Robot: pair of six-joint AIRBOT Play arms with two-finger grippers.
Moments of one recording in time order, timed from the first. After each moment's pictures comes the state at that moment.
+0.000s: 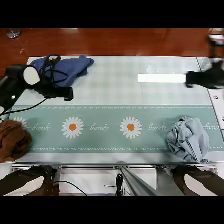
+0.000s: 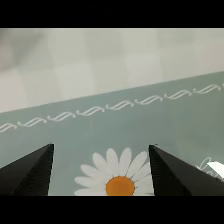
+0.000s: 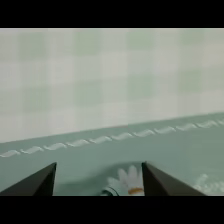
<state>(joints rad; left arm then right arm) -0.21 -1.22 1.09 1.50 -1.15 -1.56 0.01 -1.06 1.21 -1.80 1.30 1.83</state>
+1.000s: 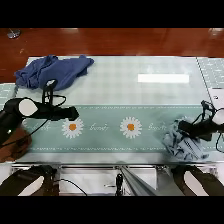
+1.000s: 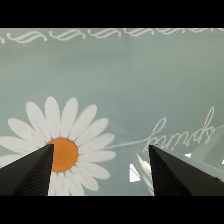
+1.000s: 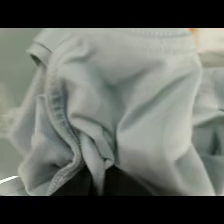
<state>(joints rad) -0.20 -0.98 0.70 1.26 -0.95 -1.61 -0.21 -0.89 0.58 -1.44 1.21 1.77</state>
